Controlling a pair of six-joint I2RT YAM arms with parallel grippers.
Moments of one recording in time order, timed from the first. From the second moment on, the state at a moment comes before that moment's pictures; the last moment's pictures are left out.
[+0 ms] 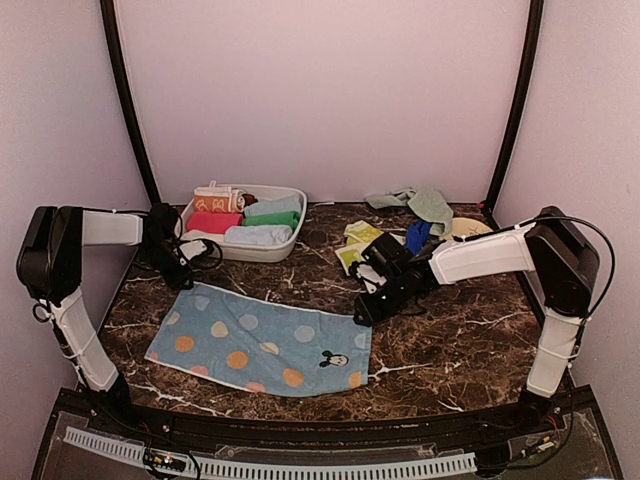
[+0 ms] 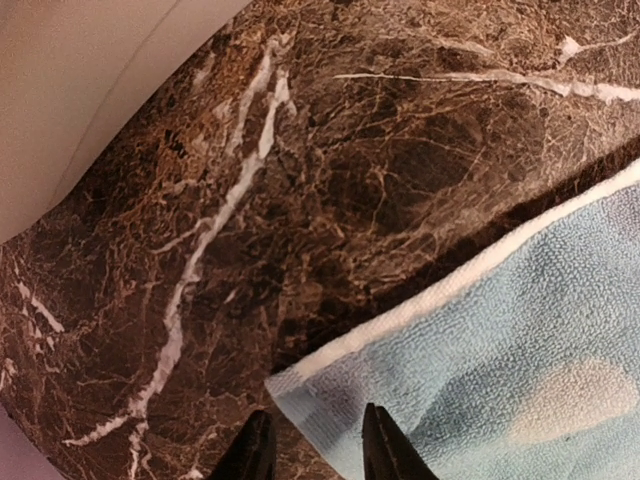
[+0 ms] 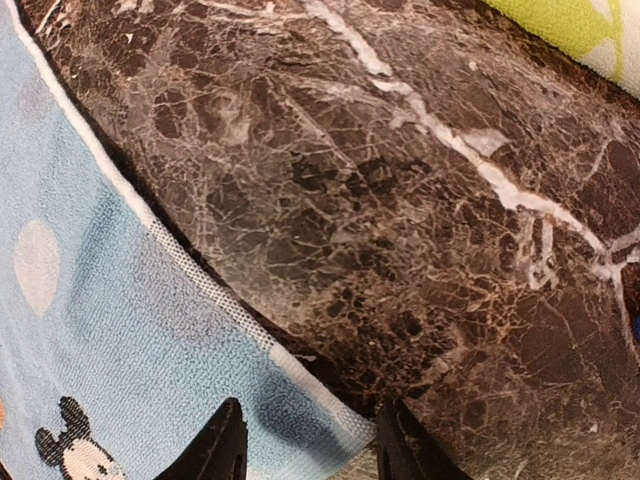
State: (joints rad) left arm -0.08 1.79 1.12 -0.57 0.07 0.74; right arm 0.81 1.86 1.12 -0.38 -0.10 0.28
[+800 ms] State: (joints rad) left arm -0.06 1.86 1.18 -0.57 0.15 0.72; right arm 0.81 1.86 1.13 -0.43 -0.11 0.28
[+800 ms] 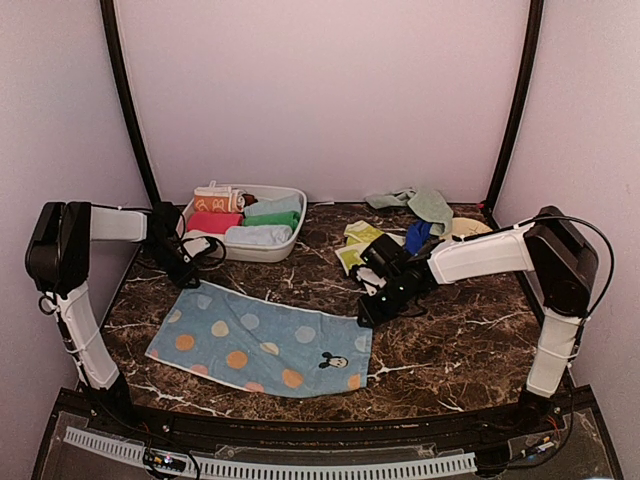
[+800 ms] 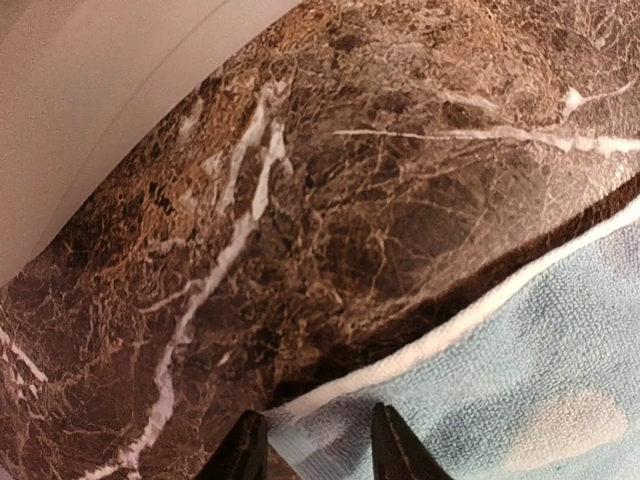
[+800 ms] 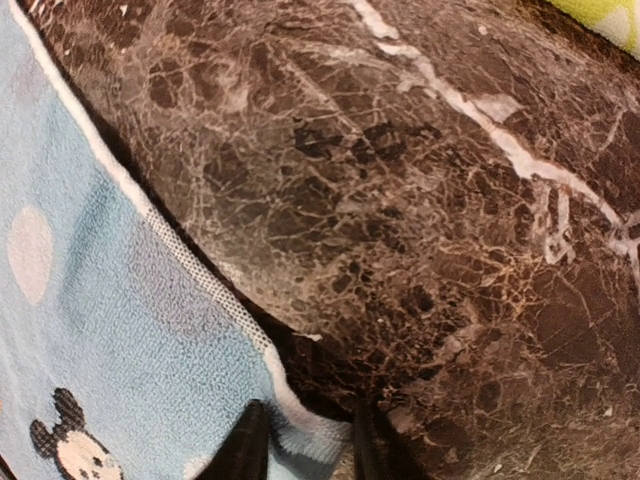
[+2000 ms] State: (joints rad) left arm -0.05 1.85 1.18 -0.61 0.18 0.69; right arm 0.84 1.87 1.18 -0.46 -0.05 0.31
